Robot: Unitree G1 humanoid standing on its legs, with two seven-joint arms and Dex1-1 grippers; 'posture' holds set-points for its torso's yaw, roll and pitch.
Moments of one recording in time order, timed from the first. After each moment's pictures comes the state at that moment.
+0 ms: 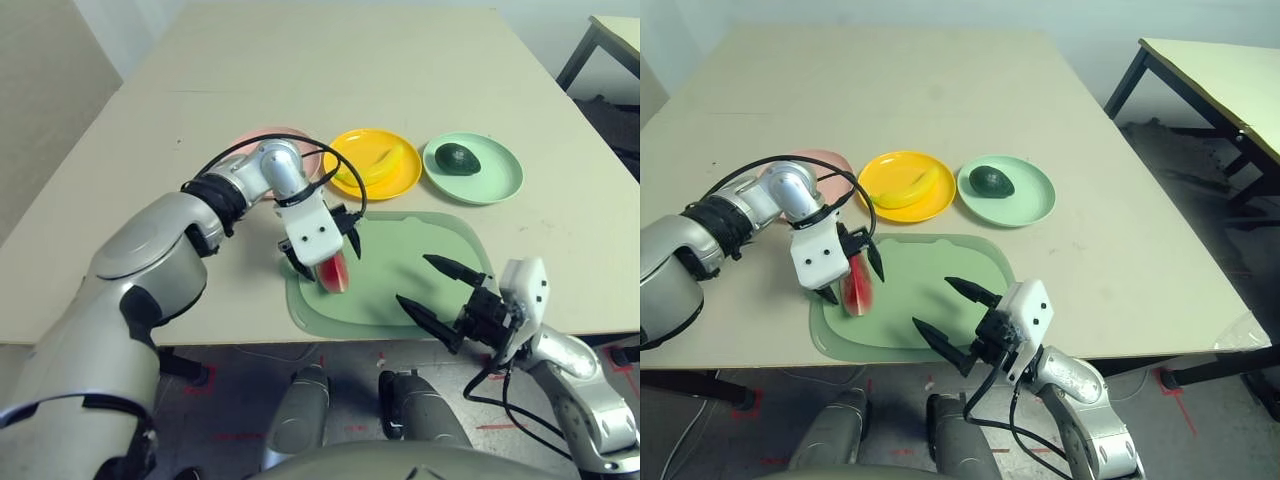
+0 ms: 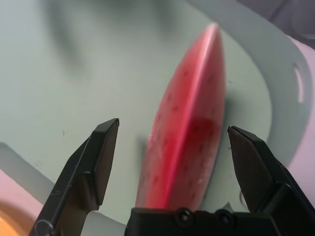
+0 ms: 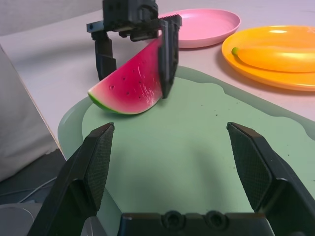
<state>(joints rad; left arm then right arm) -1.25 0.54 -1.09 0.91 -0.29 -0.77 -1.61 0.23 -0.41 0.02 -0.47 0.40 0.16 0.81</state>
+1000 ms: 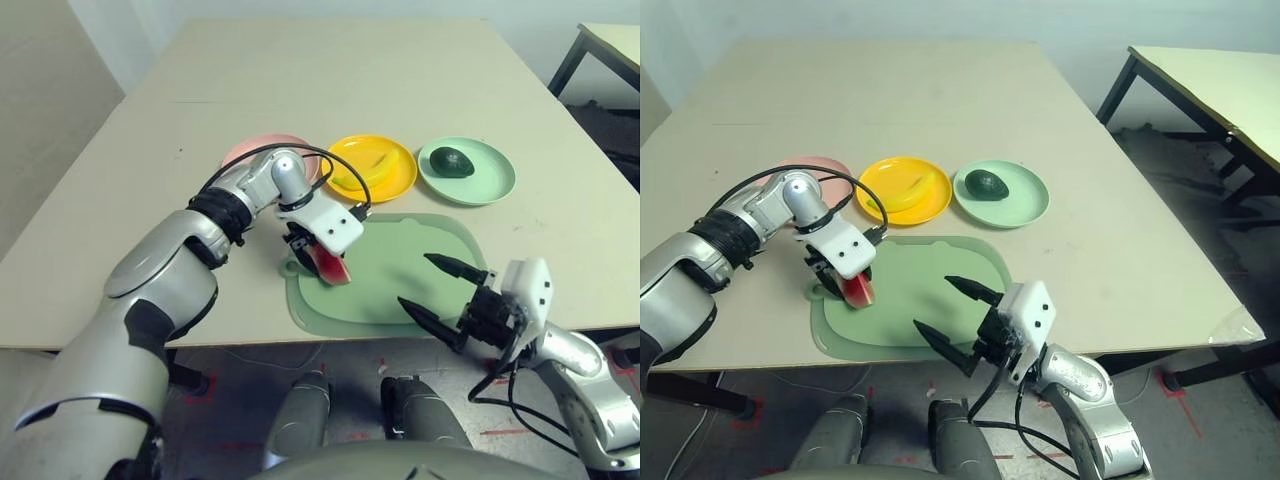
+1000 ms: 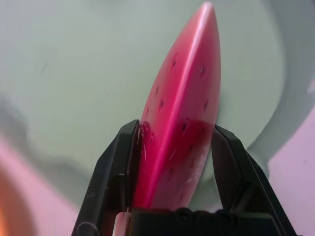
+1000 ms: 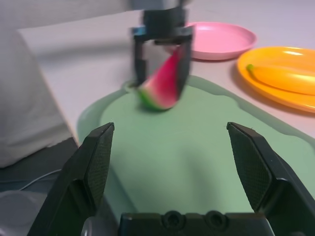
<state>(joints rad) -1.22 0.52 -0.86 0.96 0.01 -0.55 -1.61 0.23 -0.46 0.06 -0.47 0.39 0.09 0.85</state>
